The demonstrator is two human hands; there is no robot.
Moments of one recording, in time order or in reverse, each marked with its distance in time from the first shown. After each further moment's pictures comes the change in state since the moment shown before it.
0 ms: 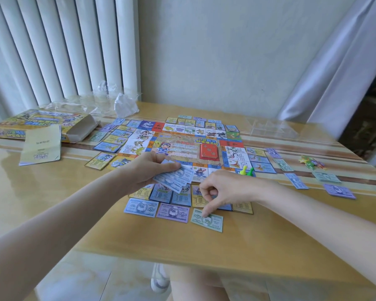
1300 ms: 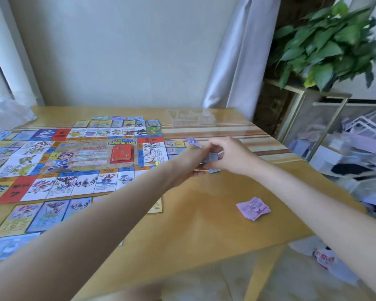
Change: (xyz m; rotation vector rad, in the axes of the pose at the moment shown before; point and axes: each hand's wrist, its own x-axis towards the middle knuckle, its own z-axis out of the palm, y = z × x) left_hand 0.060 0.048 0.252 0.090 -0.332 0.076; right_hand -0.138 0.119 -0.033 0.299 0.683 0.388
